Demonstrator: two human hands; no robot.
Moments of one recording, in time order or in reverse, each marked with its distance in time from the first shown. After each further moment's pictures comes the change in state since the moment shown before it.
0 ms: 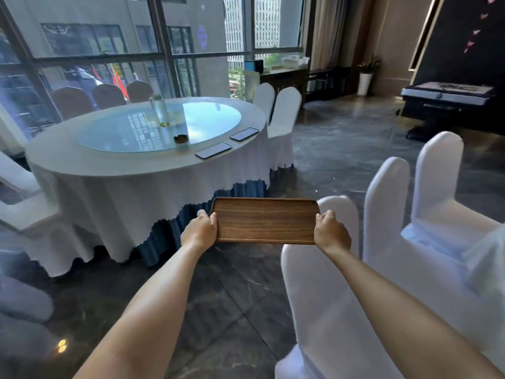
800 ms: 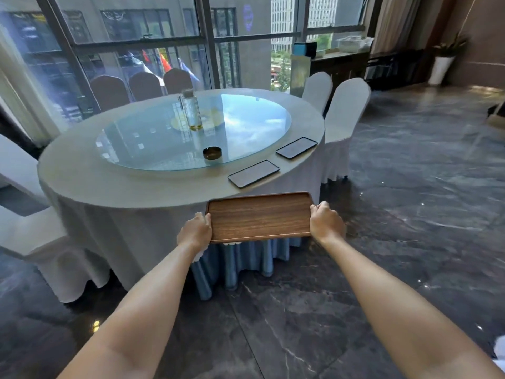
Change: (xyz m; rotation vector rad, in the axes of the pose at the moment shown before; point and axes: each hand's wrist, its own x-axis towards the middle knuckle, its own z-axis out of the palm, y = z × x) left_hand 0.461 -0.058 0.017 0.025 0.006 -0.188; right_hand 0.390 -0.241 0.253 -0.004 -0.099 -0.168
